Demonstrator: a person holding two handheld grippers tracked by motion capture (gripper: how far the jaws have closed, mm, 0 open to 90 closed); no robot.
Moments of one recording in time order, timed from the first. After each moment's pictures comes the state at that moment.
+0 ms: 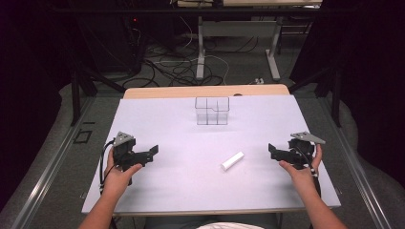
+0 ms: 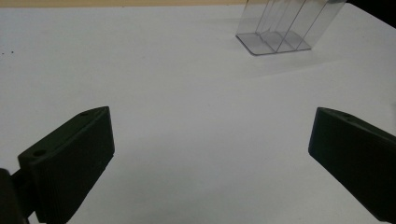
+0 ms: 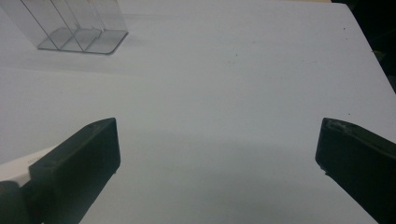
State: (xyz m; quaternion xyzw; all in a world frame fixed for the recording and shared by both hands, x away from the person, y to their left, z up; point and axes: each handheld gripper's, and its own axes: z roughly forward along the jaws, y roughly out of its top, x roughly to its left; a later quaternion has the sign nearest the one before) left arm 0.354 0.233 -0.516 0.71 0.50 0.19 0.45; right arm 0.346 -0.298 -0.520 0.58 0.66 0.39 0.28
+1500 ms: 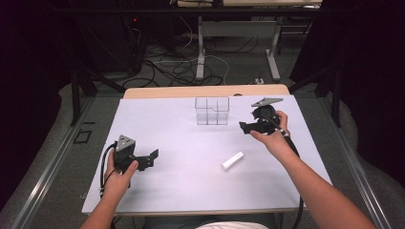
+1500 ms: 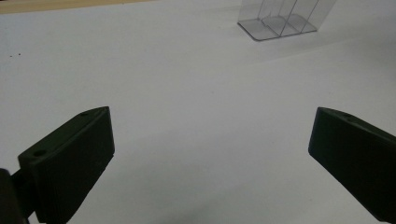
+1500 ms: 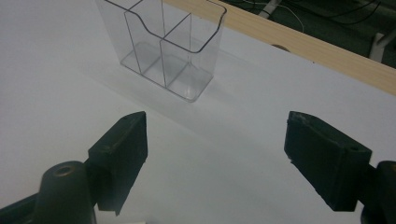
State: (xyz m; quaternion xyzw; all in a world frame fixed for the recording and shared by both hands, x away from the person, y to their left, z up) left arm 0.346 0.230 -0.523 0.73 0.49 0.21 0.43; right arm 0.423 -0.207 -0.448 0.45 0.78 0.35 0.24
